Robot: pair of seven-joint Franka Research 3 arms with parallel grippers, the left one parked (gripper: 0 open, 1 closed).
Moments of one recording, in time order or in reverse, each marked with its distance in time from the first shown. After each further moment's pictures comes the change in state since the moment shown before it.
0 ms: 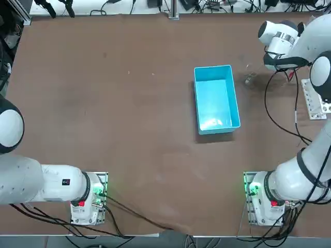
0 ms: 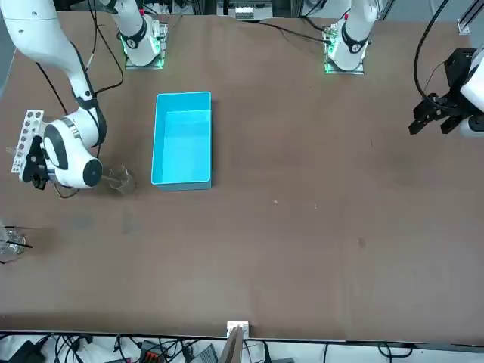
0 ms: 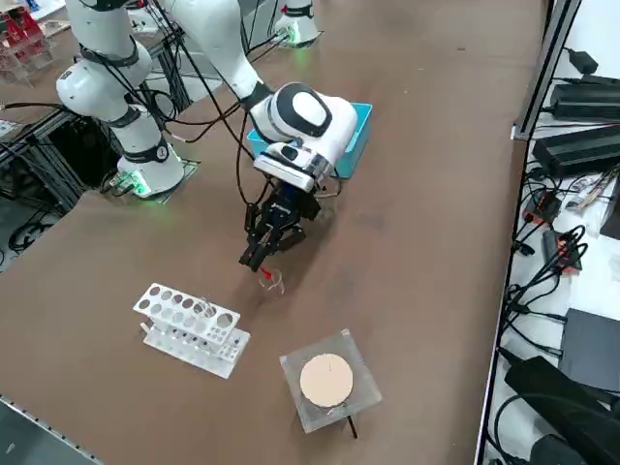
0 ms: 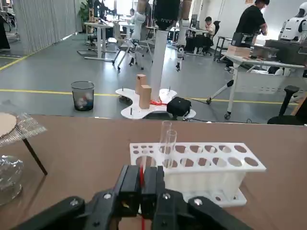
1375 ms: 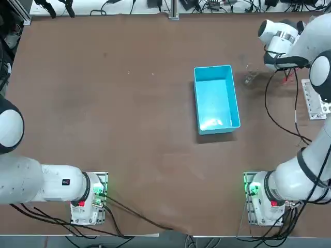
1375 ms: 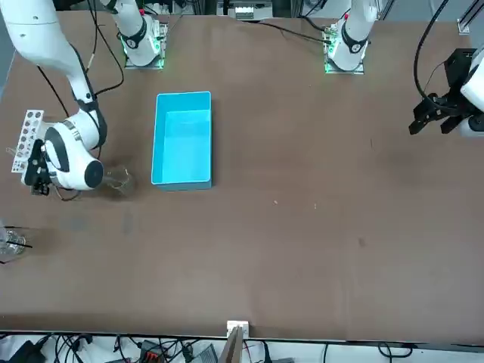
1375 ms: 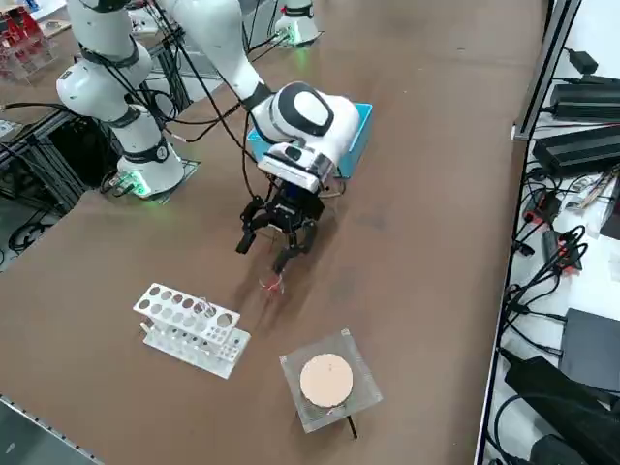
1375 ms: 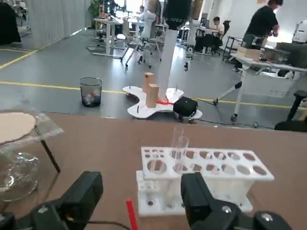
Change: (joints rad) arm -0.001 -0.033 0.000 0.025 0.005 0.018 -0.116
